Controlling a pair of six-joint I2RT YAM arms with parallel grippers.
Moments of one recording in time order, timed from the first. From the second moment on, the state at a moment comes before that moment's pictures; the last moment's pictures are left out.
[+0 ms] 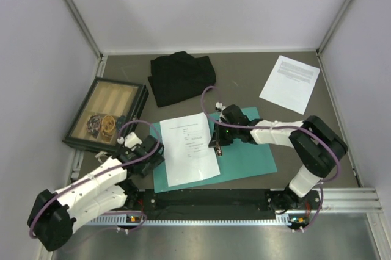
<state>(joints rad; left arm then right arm) -0.68 0.84 0.41 -0.81 -0.36 -1.35 0.74 1.64 0.79 0.00 -0.33 0.63</state>
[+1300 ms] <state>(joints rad) -0.68 0.59 0.32 -0.71 -0.29 -1.33 0.85 1.59 0.67 0.20 -0.12 0.96</state>
